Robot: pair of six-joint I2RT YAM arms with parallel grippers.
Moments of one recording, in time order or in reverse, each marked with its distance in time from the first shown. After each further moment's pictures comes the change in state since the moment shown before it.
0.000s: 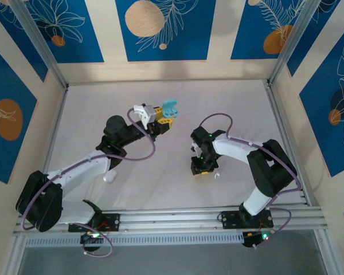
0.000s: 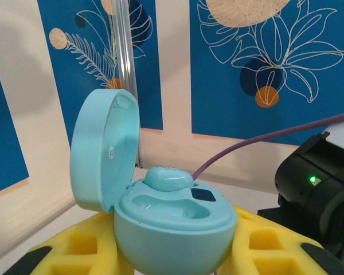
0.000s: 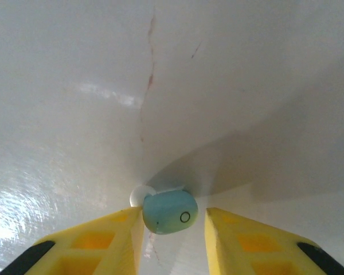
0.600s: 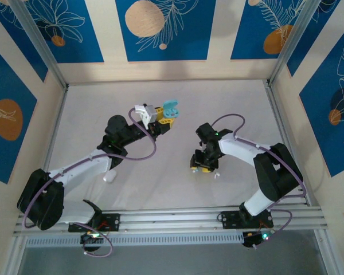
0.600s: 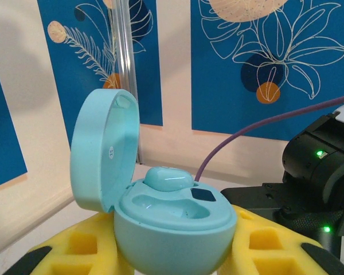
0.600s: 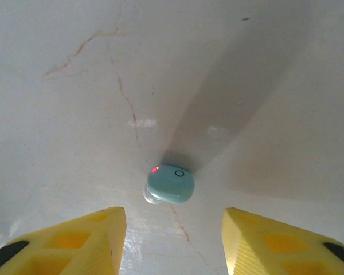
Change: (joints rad) left arm 0.000 0.016 0.002 0.001 0.000 0.000; right arm -0.052 -0.063 -0.032 0.063 -0.064 0.364
